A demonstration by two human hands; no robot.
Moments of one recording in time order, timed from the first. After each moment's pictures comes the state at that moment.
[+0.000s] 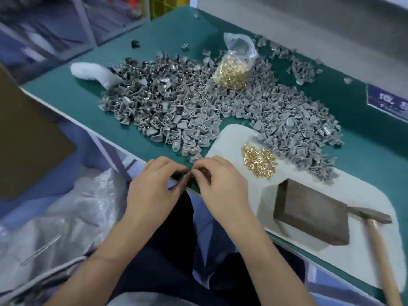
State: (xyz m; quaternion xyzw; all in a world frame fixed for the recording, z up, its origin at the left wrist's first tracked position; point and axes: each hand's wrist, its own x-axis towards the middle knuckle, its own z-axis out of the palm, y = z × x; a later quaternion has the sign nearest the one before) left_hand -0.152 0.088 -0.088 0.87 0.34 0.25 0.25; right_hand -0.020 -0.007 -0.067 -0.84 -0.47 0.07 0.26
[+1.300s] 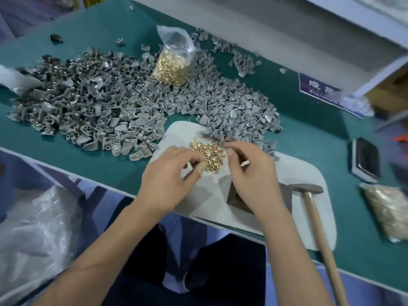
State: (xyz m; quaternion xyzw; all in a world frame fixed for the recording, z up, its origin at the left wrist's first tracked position) left_hand -0.049 0.051 -0.077 0.88 0.16 0.29 0.35; right_hand 0.076 -0.103 -0.032 -0.85 -0.37 -0.02 0.38
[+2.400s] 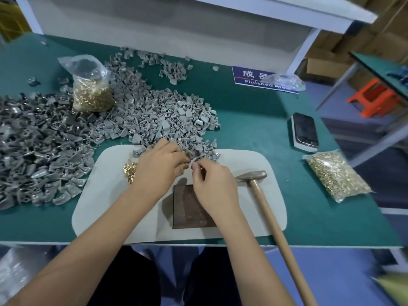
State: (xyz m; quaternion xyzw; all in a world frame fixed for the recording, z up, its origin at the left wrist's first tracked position) left_hand 0.075 0.012 -0.055 0.97 0.01 0.18 0.13; right_hand 0.102 -0.149 -0.045 -0.93 -0.21 -0.03 0.30
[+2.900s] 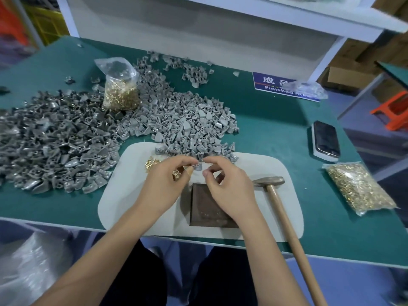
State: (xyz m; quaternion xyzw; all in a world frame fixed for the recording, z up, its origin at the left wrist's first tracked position) left_hand 0.031 0.013 -0.071 0.85 0.09 0.22 0.47; right_hand 0.101 -0.154 -0.044 -0.89 -0.27 0.02 0.36
